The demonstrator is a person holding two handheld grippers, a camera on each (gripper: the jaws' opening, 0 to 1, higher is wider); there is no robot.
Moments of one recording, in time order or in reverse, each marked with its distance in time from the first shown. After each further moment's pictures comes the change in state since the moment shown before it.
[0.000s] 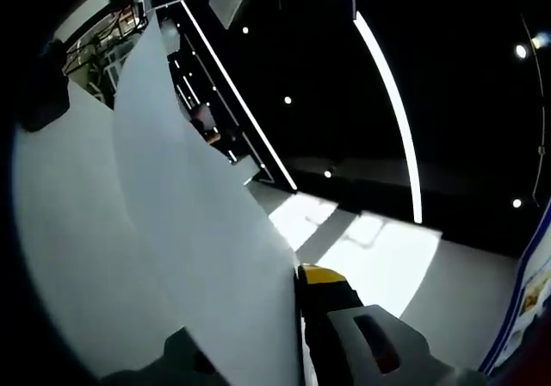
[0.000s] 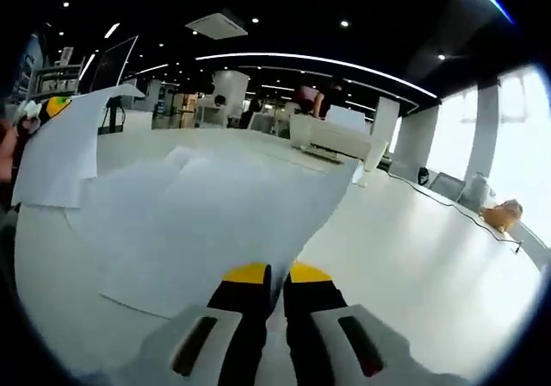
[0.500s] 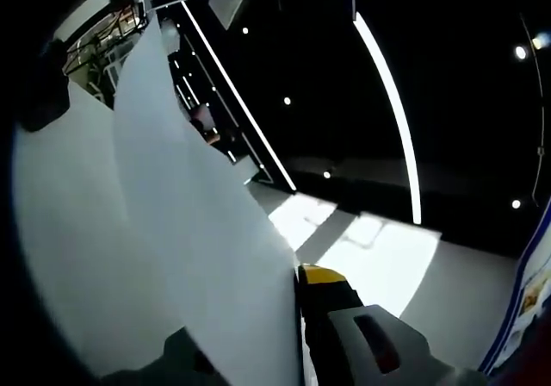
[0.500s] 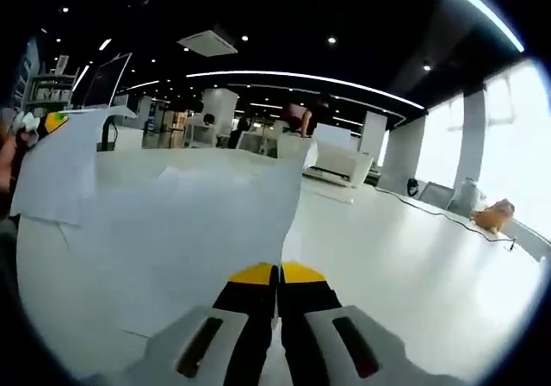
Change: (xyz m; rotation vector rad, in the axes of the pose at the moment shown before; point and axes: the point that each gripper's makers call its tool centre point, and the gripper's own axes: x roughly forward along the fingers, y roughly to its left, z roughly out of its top) left arm 0.000 -0.001 0.001 -0.004 -0.004 -0.005; right arm -0.015 -0.013 0.018 0.043 -0.115 -0.051
